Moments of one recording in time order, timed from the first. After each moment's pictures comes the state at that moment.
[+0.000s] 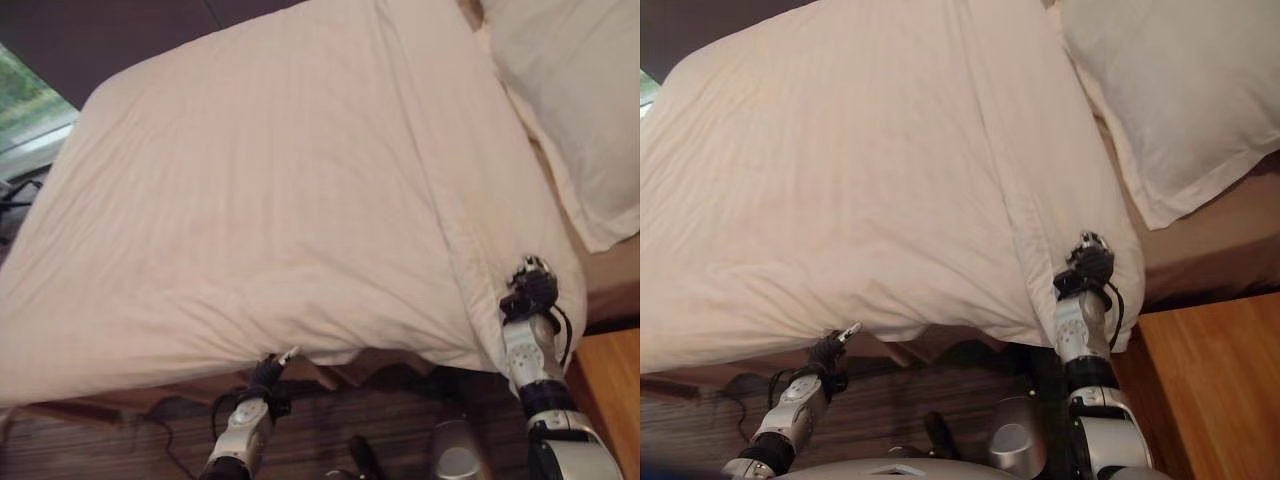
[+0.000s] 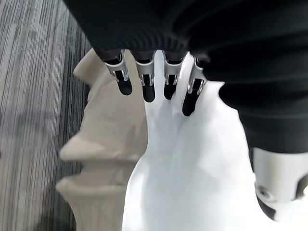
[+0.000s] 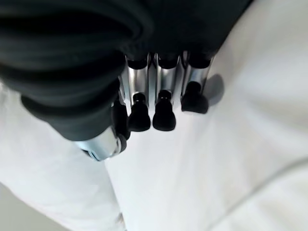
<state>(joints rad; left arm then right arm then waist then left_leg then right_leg) -0.04 0.23 -0.14 0.73 -0.47 -0.03 0.17 -0.28 -0.22 -0.20 0.68 0.79 -0.22 -0.28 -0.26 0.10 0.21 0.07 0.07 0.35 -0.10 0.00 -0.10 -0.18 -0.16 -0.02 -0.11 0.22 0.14</state>
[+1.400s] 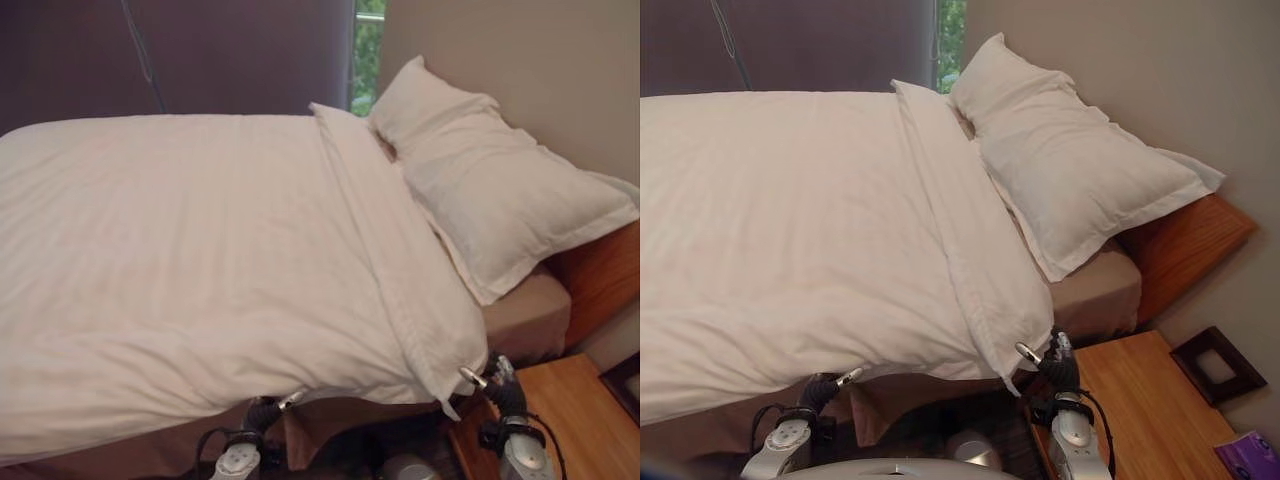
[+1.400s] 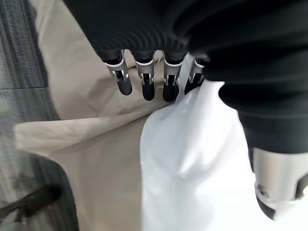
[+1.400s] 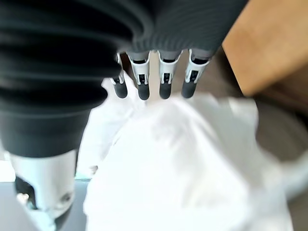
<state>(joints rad) 0.21 0.28 -0.19 0.43 -0.26 0.05 0.15 0.29 -0.17 0.12 0.26 0.36 -0.10 -0.19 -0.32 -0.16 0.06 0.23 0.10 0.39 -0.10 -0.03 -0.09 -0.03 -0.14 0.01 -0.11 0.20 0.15</state>
